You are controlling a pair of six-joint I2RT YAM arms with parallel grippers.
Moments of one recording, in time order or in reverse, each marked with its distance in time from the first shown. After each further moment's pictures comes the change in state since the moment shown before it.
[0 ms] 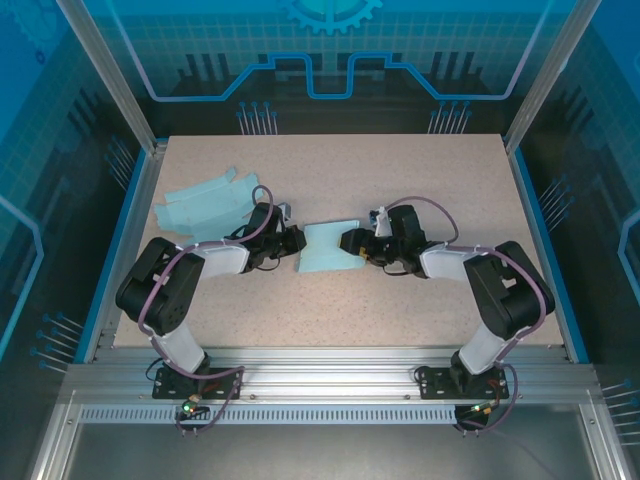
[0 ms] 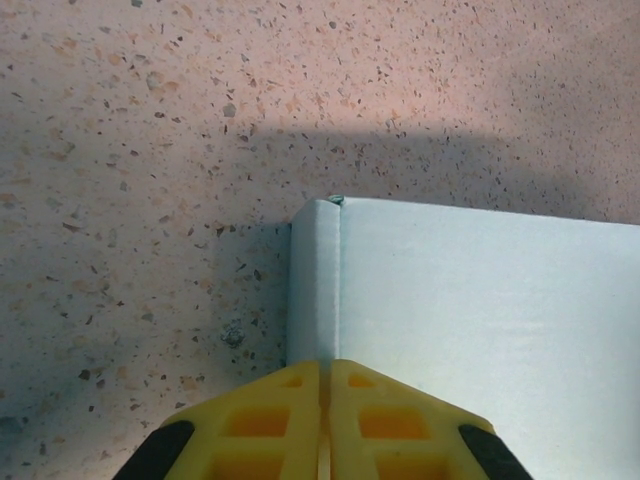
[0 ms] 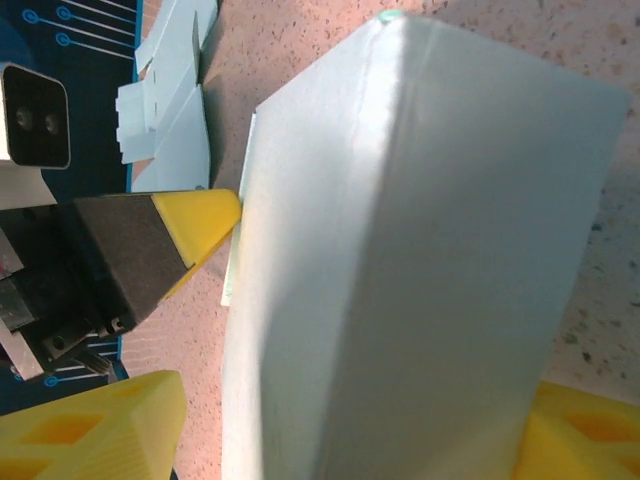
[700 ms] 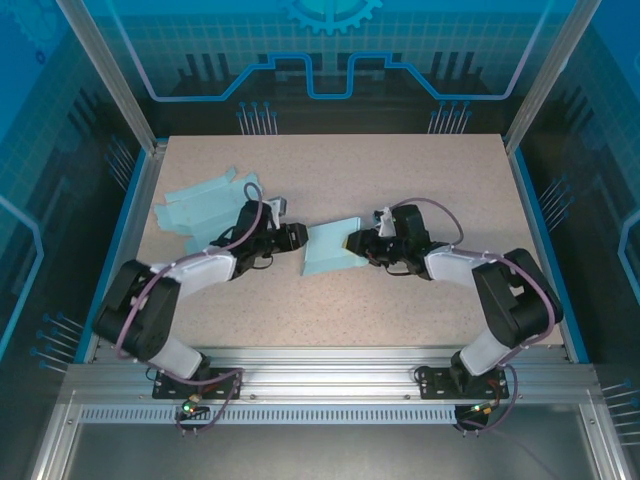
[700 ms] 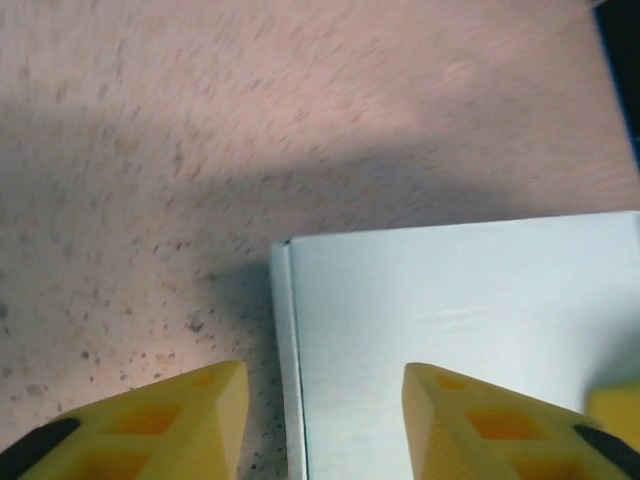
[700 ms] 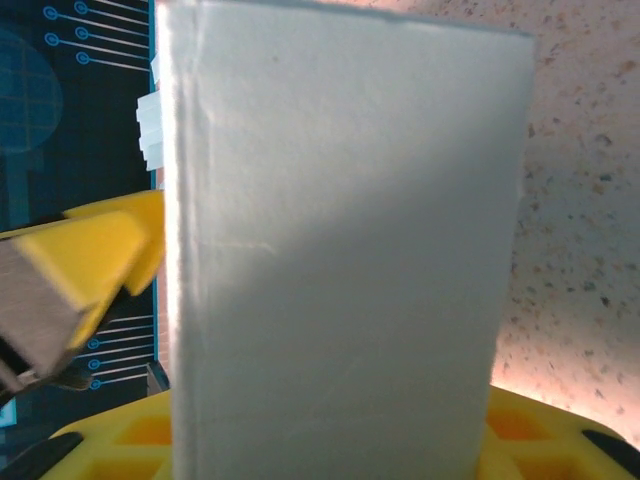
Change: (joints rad) left arm 0.005 -0.224 -0.067 -0.004 0.015 0.104; right arm -0.013 -0.085 -0.022 -0.061 -0.020 0.089
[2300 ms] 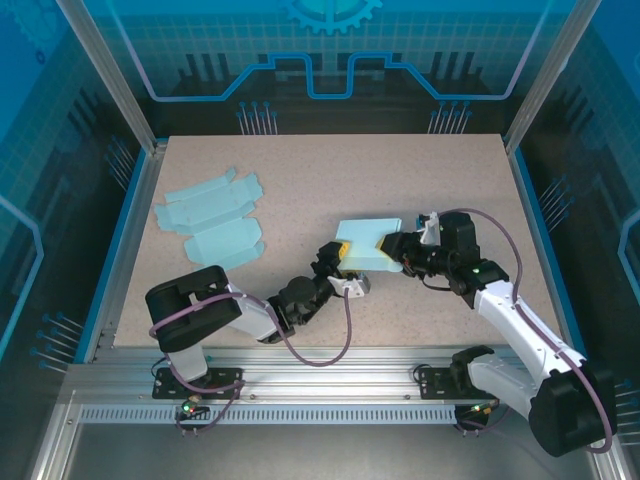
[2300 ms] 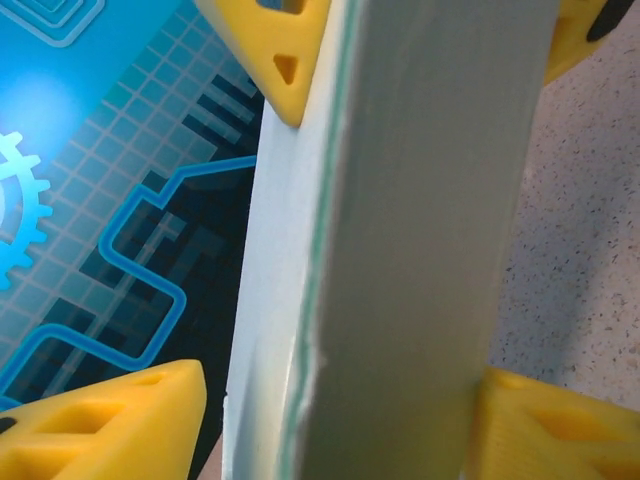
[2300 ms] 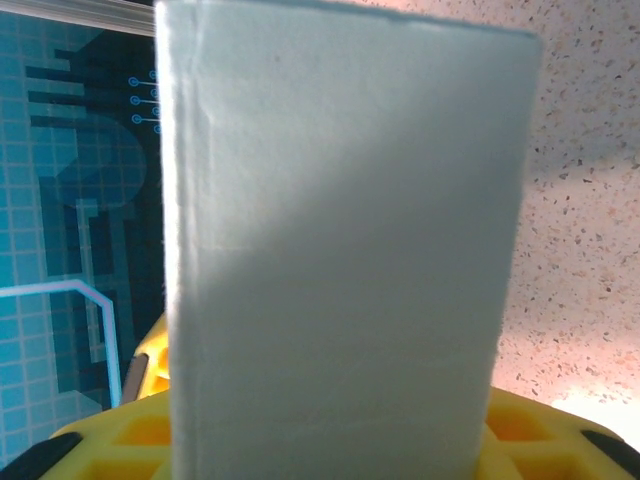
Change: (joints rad) left arm -0.625 0.267 -0.214 1.088 -0.679 1.513; right arm -0.125 -0.587 -0.067 -0.470 -0.009 0.118
